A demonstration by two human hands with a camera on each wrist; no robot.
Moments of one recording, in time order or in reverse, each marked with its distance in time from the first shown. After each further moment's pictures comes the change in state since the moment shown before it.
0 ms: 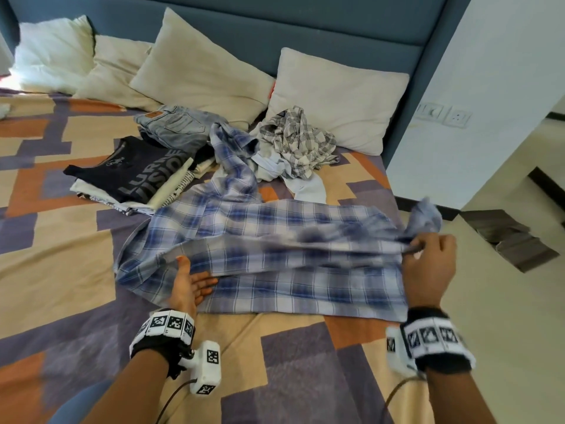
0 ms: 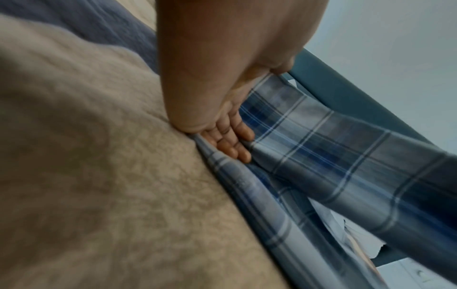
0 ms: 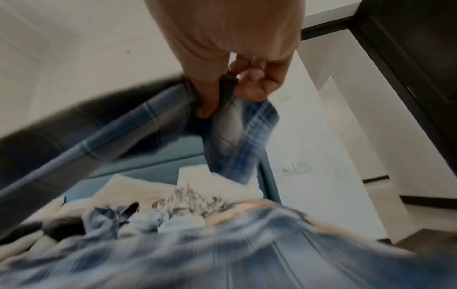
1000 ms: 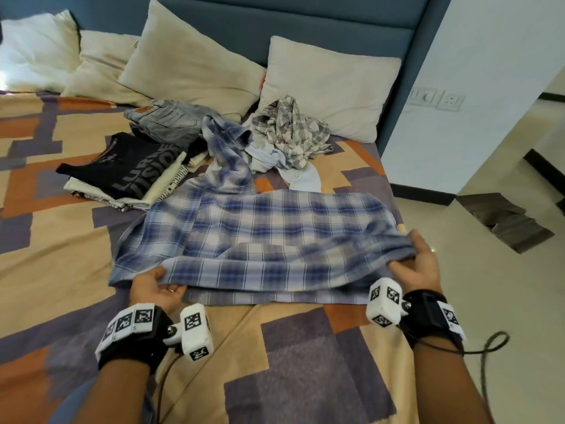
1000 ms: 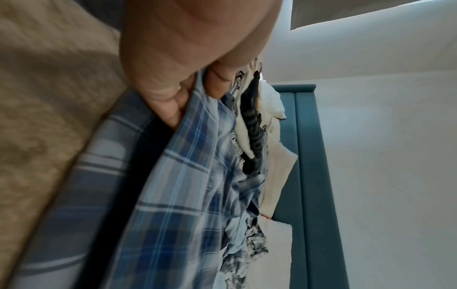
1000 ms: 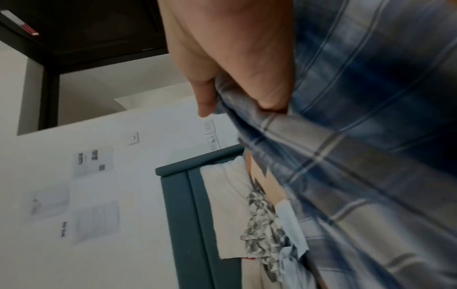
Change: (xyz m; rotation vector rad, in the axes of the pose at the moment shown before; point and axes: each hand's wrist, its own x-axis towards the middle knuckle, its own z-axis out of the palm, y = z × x) left_hand -0.022 0.037 -0.036 -0.605 0.129 -0.197; right_hand -0.010 0.018 0.005 1.539 -0.282 1.250
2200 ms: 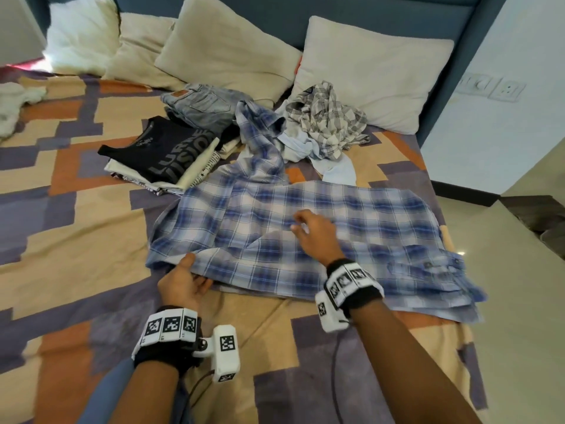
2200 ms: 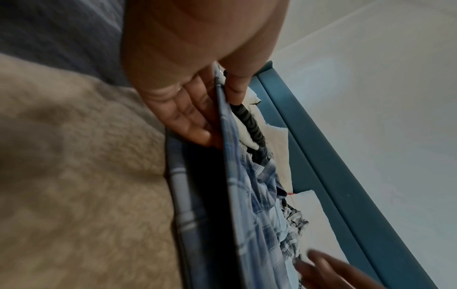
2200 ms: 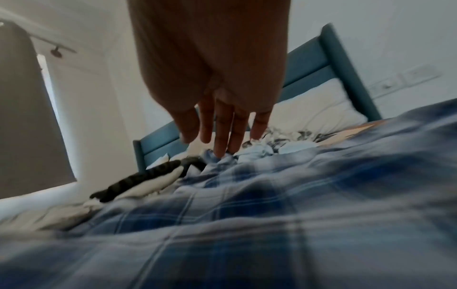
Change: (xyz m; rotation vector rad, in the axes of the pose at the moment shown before) left_hand 0.007 -0.005 -0.023 0.254 0.025 0.224; right_hand -0.001 0.180 0.132 -1.753 -0.627 -0.567
